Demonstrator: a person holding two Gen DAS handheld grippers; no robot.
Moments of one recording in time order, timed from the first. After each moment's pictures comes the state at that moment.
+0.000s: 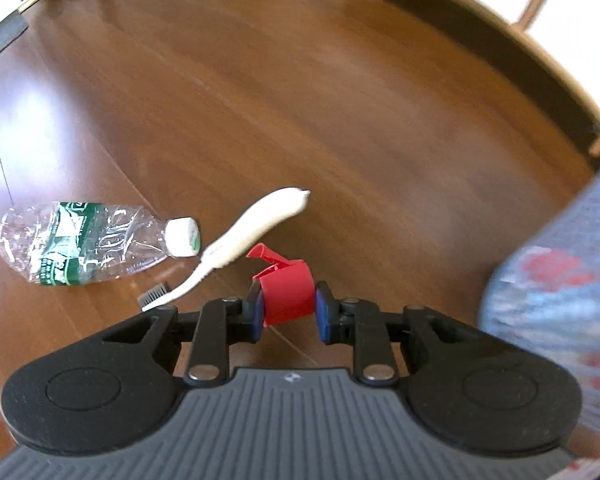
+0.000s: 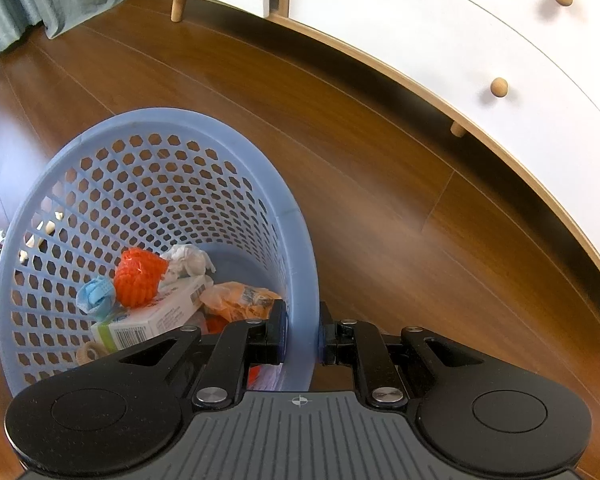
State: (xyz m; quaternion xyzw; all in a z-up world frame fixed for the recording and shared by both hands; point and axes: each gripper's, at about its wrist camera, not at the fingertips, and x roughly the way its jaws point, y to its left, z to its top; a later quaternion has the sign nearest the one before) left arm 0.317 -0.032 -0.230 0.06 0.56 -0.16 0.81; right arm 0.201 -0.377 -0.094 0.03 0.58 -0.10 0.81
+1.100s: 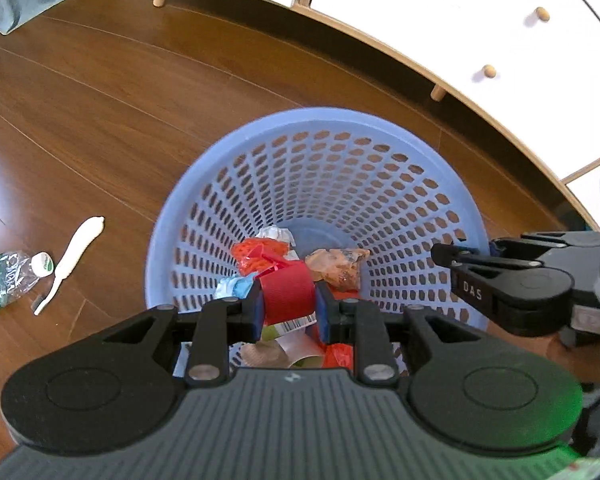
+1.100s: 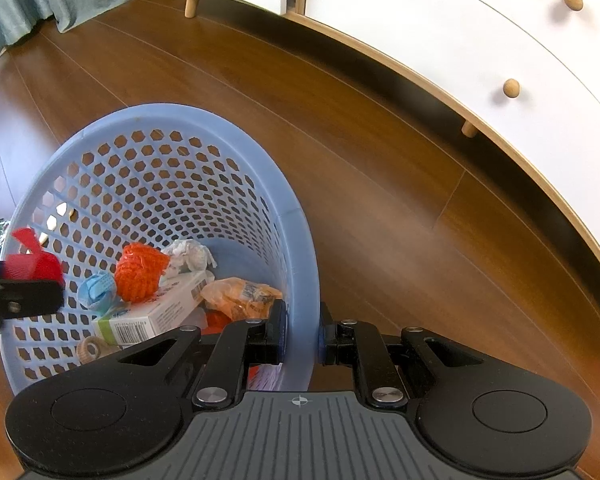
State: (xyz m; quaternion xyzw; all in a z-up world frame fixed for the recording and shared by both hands) left arm 0.238 -0.205 -0.123 0.10 0.58 -0.30 0.75; right arm 0.208 -0.380 -0.105 0.03 0.58 -0.09 0.81
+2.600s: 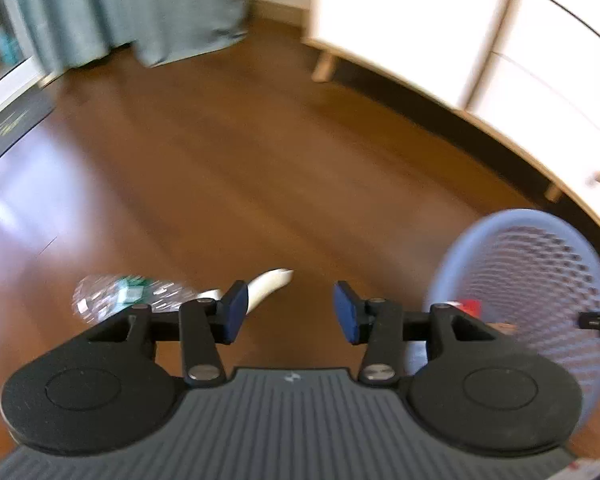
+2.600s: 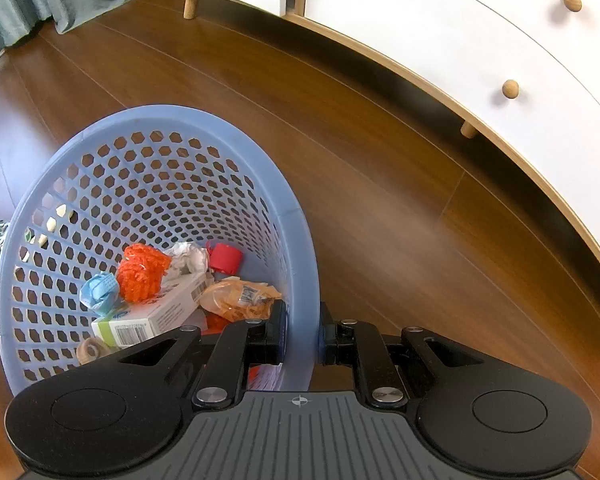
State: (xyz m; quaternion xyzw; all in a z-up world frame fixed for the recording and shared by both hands) left arm 0.293 -0.039 -0.101 0.07 0.48 -0.15 0.86; right arm 0.207 -0.380 -0.101 0.03 0.58 -0.10 0.81
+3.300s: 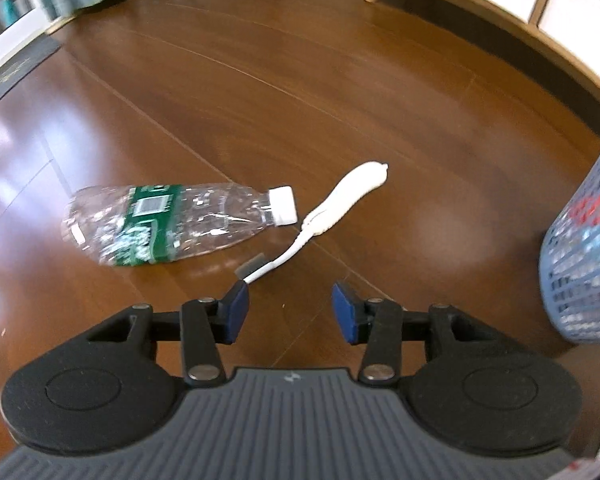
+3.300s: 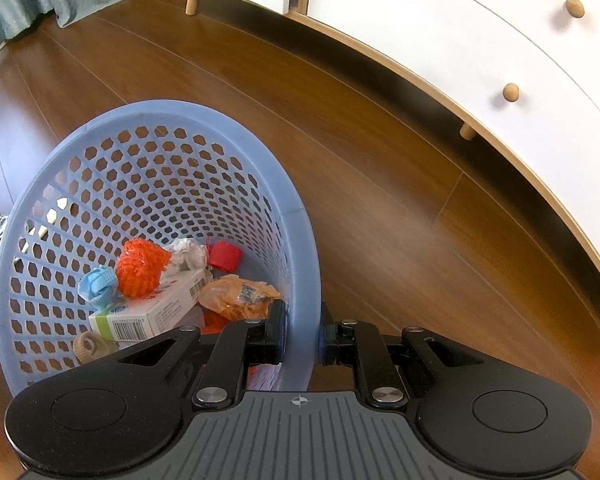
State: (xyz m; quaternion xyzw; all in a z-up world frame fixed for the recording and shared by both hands) left arm 0.308 0.038 -0.261 0.11 0.51 -0.15 0.84; right arm 0.208 -0.374 -0.101 0.02 0.58 -0.10 0.81
